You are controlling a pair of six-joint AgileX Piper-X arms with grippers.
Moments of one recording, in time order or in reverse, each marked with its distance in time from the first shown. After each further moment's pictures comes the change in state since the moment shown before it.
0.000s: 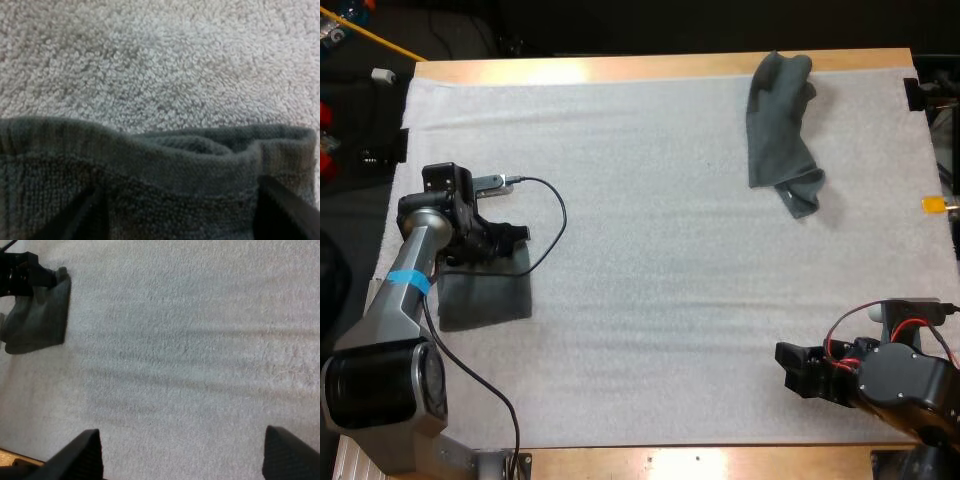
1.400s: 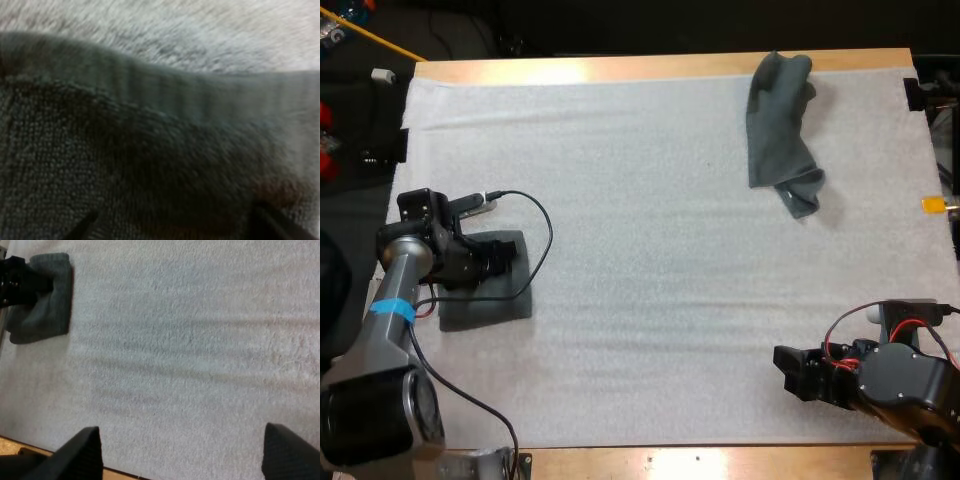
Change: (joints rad) left arm 0.094 -0.092 0.137 -0.027 0.174 -0.009; right arm 0.000 0.000 0.000 0.000 -0.025 0.001
